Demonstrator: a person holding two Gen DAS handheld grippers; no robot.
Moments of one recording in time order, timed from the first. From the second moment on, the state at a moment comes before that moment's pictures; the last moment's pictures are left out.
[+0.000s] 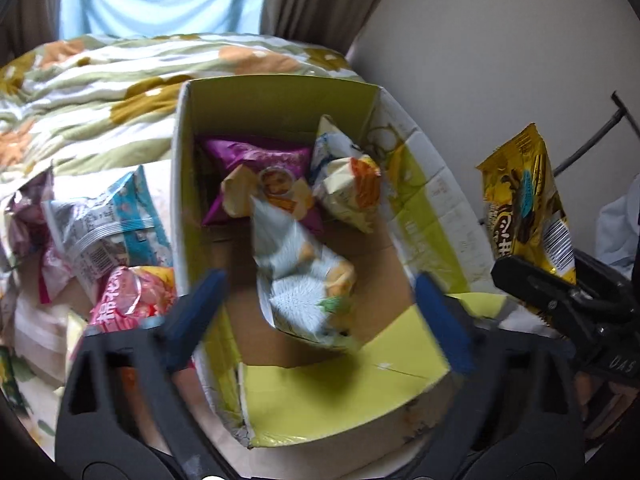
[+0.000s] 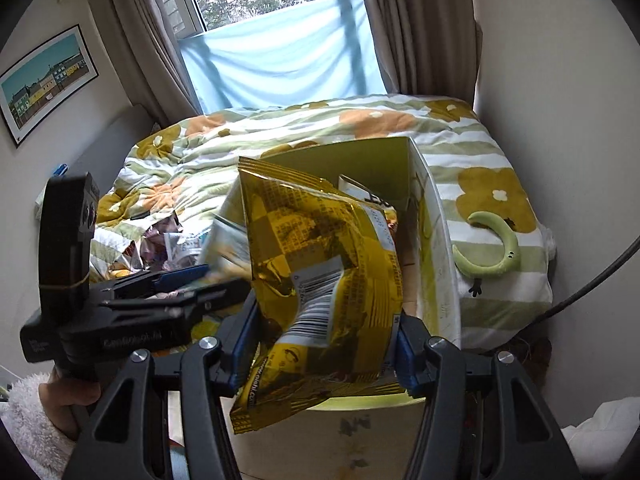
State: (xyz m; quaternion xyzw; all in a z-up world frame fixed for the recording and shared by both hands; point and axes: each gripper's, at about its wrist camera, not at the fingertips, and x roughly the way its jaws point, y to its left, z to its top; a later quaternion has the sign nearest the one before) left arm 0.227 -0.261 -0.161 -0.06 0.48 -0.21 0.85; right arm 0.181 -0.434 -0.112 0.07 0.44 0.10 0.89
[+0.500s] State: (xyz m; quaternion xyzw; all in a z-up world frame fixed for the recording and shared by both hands) left arm 0.198 -0.240 -0.137 -0.03 0.46 -0.12 0.88; right arm 0.210 -0.441 -0.137 0.08 0.48 0.15 0.86
